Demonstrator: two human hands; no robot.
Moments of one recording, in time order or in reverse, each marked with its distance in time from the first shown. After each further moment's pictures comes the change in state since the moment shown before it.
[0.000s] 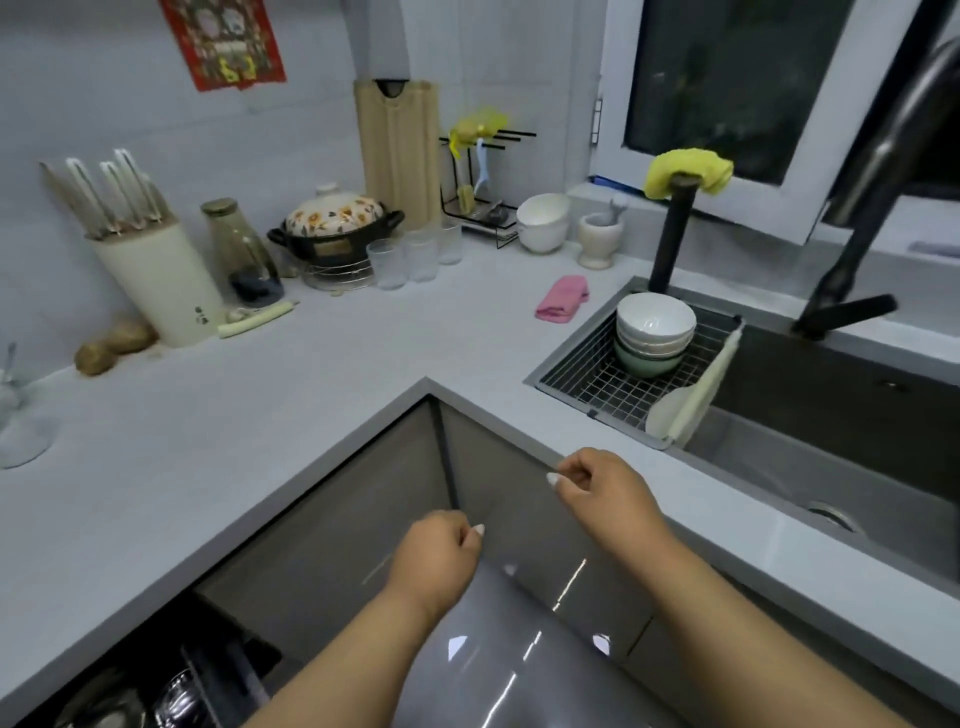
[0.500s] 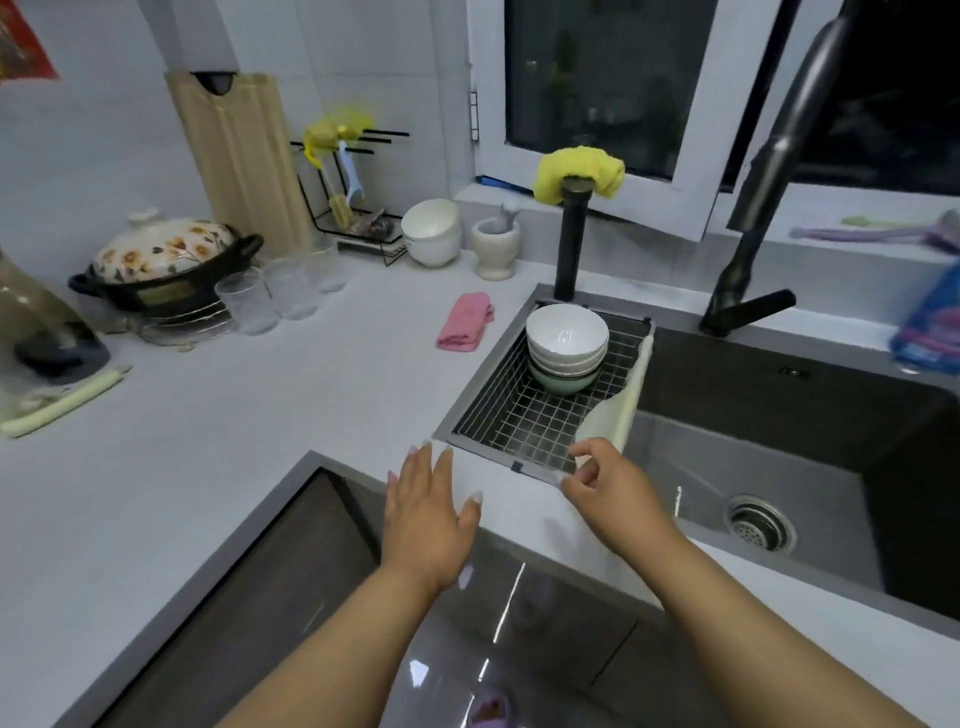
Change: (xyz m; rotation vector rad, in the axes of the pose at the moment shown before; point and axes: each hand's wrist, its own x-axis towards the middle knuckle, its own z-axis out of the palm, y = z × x) left_hand 0.154 0.068 0.045 0.178 -0.013 0.275; right_hand 0.083 0.061 -0.055 0.053 0.146 0.255
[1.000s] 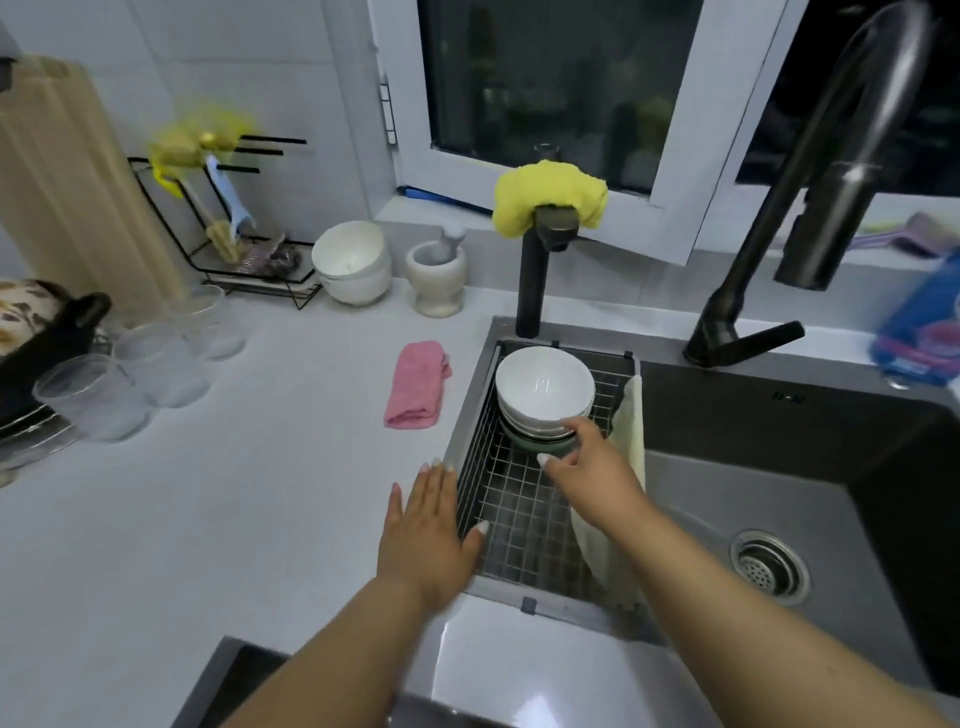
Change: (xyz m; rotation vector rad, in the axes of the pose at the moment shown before) left_hand 0.181 -0.021 0.039 0.253 -0.295 0.246; right_hand 0.173 -0.015 0.011 0.080 0.116 0.221
